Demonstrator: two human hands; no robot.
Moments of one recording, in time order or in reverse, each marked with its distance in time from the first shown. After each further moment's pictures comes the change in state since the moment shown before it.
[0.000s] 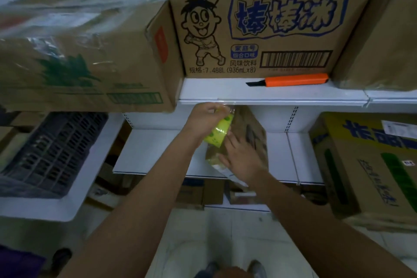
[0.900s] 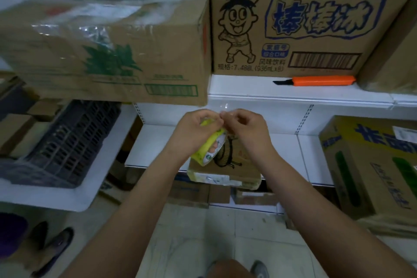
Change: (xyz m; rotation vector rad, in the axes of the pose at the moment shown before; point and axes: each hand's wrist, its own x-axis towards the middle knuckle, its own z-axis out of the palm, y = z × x) left_hand -0.085 -0.007 -0.087 0.032 0.005 0.052; right_hand 0.064 -0.106 -0.094 1.015 0.152 0.564
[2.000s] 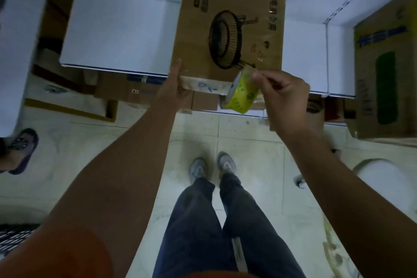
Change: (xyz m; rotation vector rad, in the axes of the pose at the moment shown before) left_hand 0.147 -0.369 0.056 -0.775 0.077 -0.702; right_hand -0.039 0.225 0.015 -0.385 0.173 0.177
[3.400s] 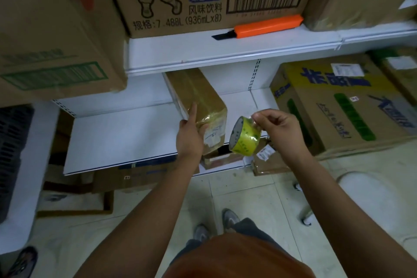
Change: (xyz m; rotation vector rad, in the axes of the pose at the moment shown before) left_hand -0.131 0.009 0.180 1.258 0.080 0.815; right_hand 0.000 -0.055 -0.189 0.324 0.106 0.117
